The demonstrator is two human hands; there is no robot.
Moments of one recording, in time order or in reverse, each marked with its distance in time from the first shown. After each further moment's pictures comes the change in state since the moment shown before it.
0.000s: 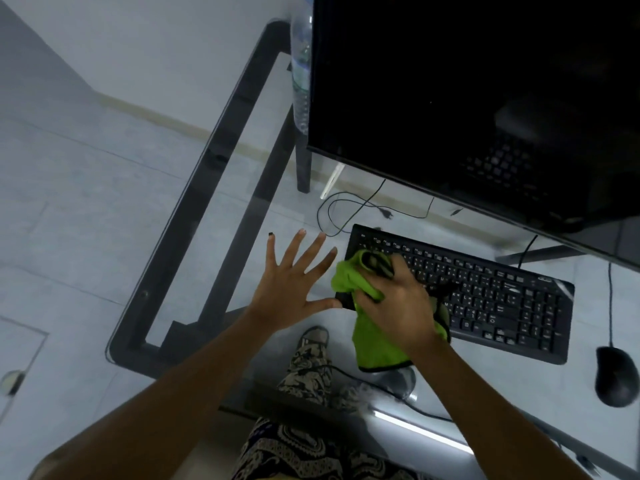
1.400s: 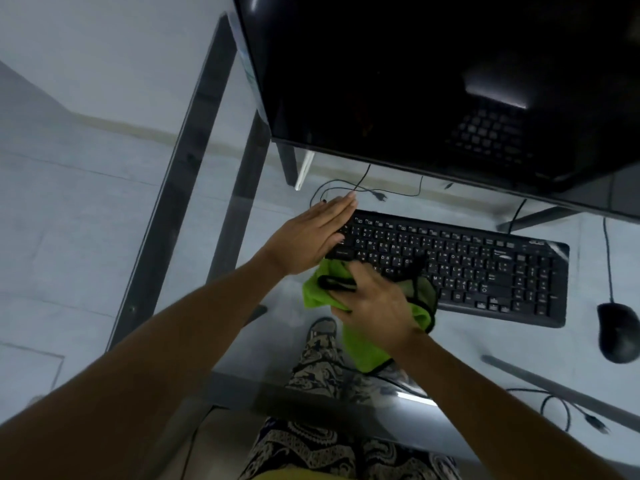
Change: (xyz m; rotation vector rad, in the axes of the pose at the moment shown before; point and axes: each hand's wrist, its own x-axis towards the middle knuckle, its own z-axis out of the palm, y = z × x) left_hand 0.085 0.000 -0.016 -0.218 0.000 0.363; right_hand -0.017 -0.005 0.015 -0.148 0.082 -0.273
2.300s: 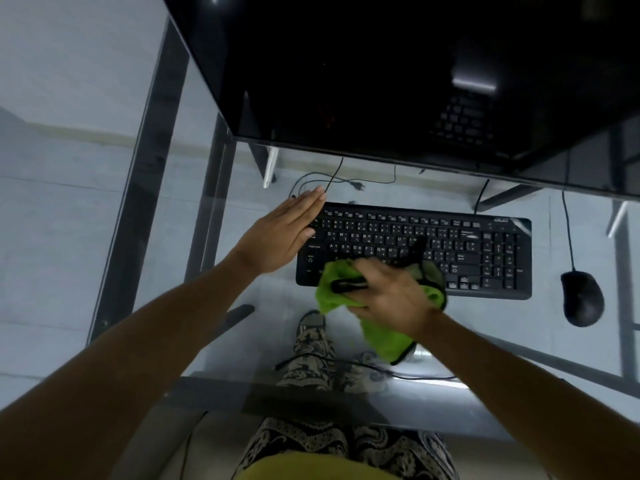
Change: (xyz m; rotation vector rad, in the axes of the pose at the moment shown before) left_hand 0.001 -0.001 -0.002 0.007 -0.052 -0.017; right_hand -0.037 0.057 -0.012 -0.016 -0.119 -0.178
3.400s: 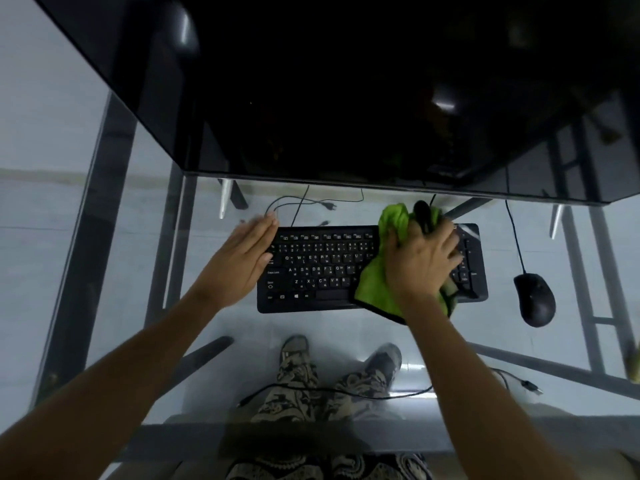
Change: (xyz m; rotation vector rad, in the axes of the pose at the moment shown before) left_hand 0.001 0.012 0.001 0.097 0.076 -0.126; right_hand 0.002 0.065 -0.034 -0.146 0.193 1.359
